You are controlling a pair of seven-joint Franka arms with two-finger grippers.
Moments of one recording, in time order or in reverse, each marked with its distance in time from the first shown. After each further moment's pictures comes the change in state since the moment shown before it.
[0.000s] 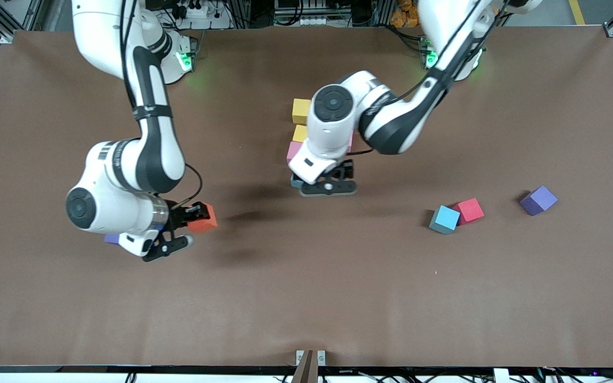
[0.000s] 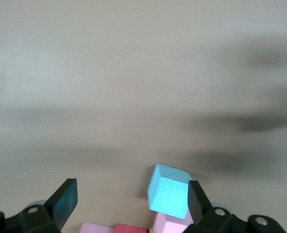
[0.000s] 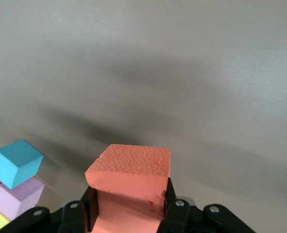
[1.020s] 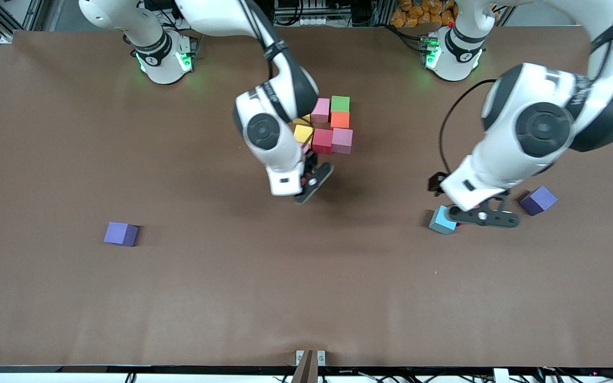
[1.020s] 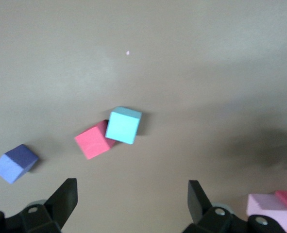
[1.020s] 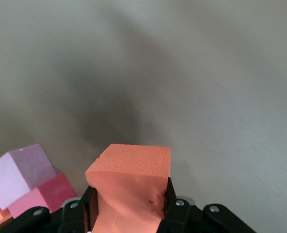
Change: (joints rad) left arm 0.438 -0.204 0.003 -0.023 -0.011 -0.327 0.715; right arm 0.392 0.048 0.139 0.005 -0.054 0.317 -0.040
